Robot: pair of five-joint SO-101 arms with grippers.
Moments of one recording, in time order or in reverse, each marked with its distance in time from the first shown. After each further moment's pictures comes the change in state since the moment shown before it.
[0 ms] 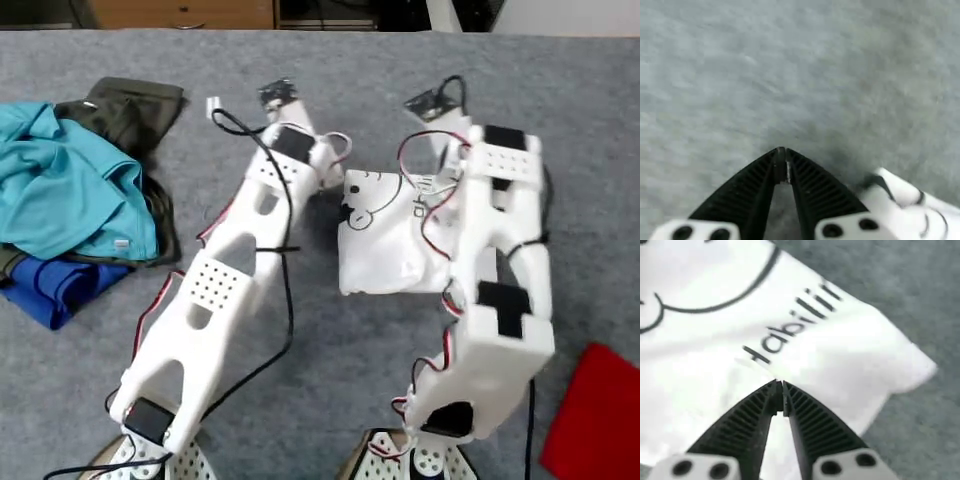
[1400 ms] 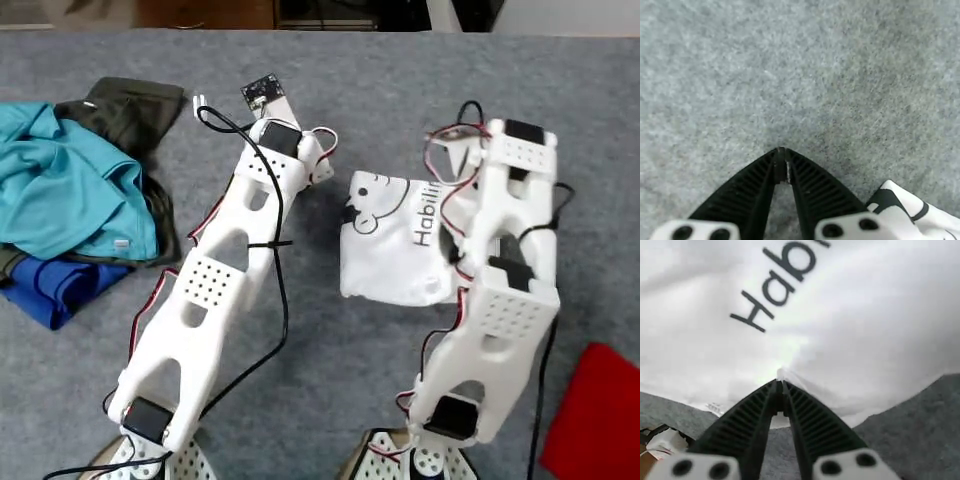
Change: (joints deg) left arm -1.1 0.0 0.0 0.1 0.0; right arm 8.2 14.7 -16.5 24.8 -2.5
